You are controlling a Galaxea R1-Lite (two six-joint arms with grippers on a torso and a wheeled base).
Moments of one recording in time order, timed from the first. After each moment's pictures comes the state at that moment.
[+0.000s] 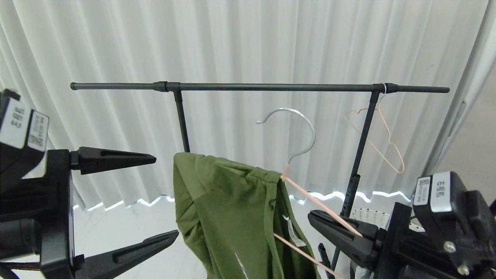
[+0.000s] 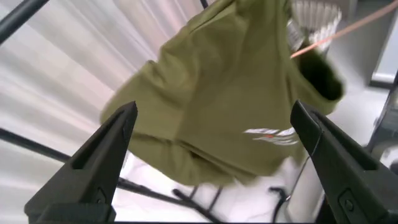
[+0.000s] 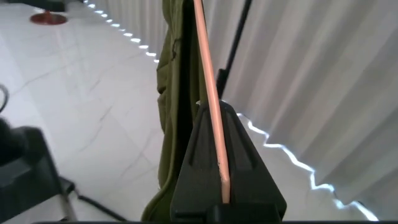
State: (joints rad) left arm -0.51 1.07 -0.84 0.15 -0.39 0.55; right arm 1.20 1.40 -0.45 -0.91 -0.20 -0.03
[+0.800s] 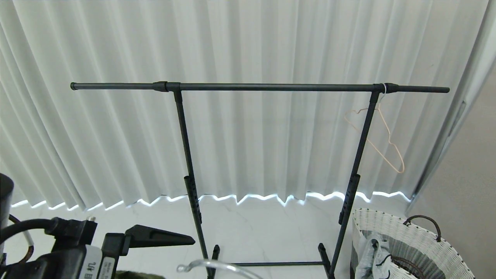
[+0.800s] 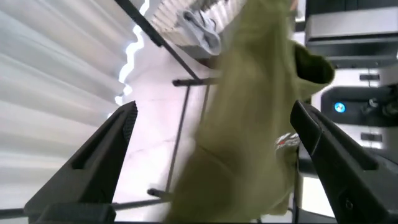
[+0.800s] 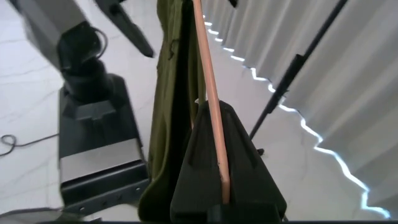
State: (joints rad) left arm -0.71 1.09 -0.65 0.15 -0.46 0.66; right arm 1.45 1.42 -0.37 -0.90 -0.18 -0.01
